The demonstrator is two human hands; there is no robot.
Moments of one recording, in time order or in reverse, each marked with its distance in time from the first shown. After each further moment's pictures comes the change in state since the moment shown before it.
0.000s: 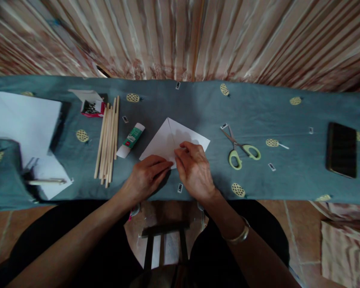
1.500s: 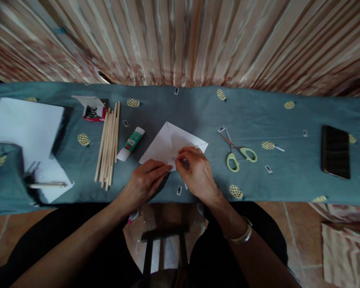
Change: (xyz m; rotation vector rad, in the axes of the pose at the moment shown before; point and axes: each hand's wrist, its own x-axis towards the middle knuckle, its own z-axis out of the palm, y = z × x) left_hand -0.008 0.000 0.000 -0.006 0.074 0.059; right_hand 0.010 0.002 -0.006 0.278 -0.049 0.226
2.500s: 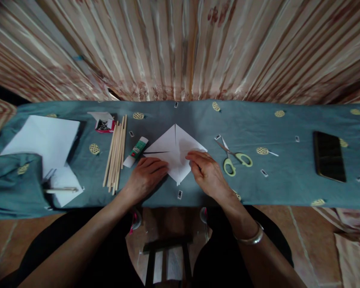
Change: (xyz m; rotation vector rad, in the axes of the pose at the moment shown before) left_hand 0.014 -0.019 -0.013 0.324 -0.084 0.168; right_hand 0.000 0.027 -0.028 0.006 -0.039 -0.119
